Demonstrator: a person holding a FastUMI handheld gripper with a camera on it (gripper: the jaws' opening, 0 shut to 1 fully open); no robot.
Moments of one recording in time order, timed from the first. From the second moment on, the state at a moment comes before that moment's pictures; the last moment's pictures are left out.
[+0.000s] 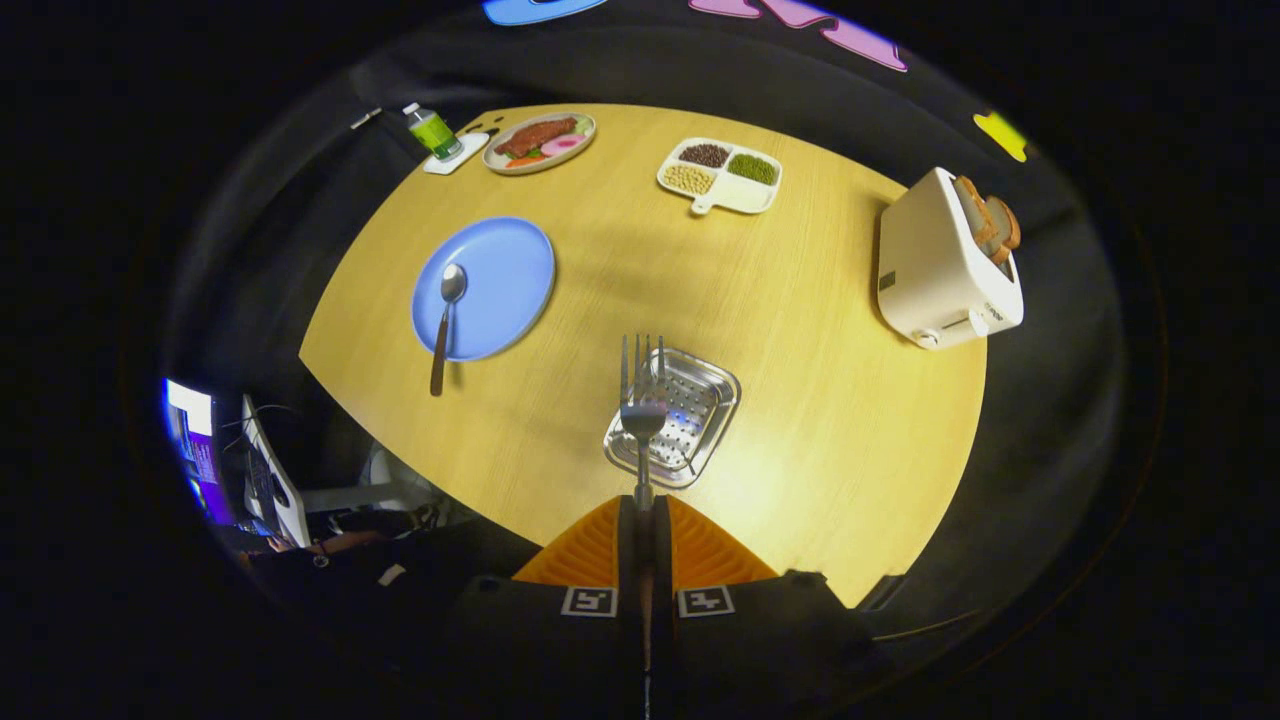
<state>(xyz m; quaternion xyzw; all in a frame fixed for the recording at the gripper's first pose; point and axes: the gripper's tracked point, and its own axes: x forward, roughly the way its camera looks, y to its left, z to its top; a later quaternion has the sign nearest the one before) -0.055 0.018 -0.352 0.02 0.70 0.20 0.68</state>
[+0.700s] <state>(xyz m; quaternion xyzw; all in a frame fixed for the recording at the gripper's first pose) -0.053 -0.001 -0.390 -0.11 0.83 0.21 0.51</state>
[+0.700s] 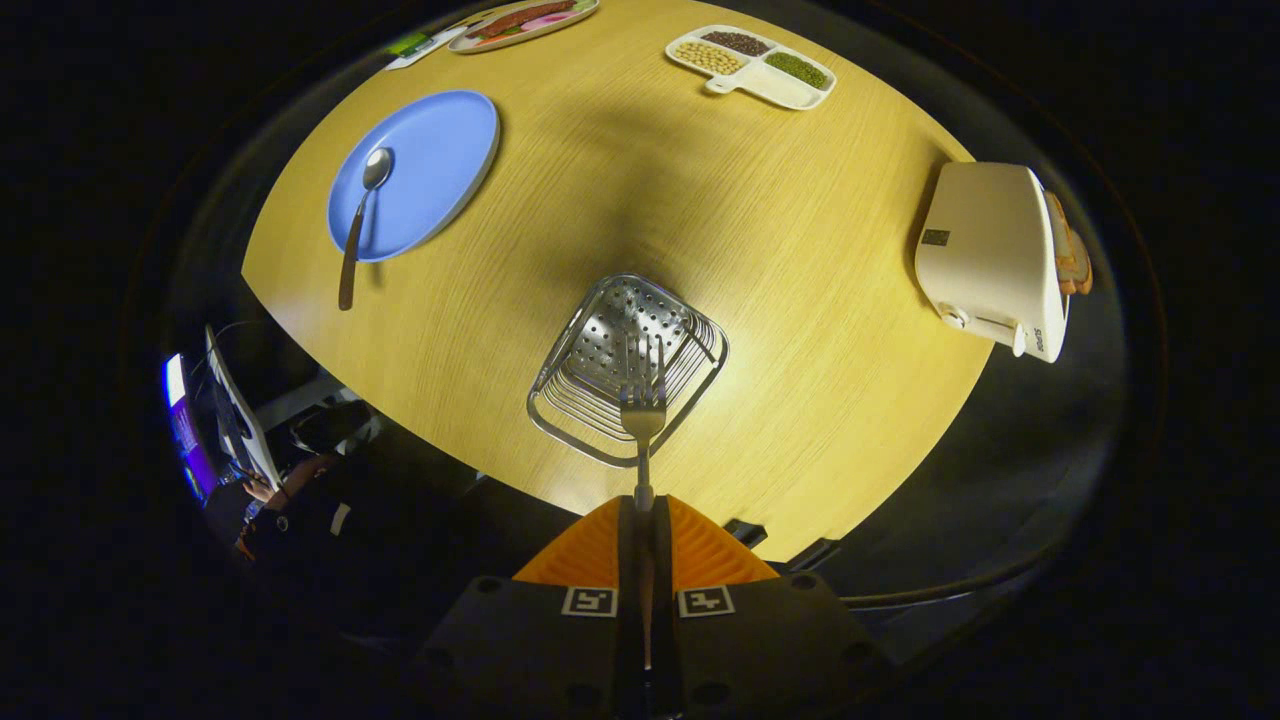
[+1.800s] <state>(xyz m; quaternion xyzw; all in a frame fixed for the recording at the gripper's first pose) -0.010 0.015 -0.390 -0.06 0.77 0.20 0.60</state>
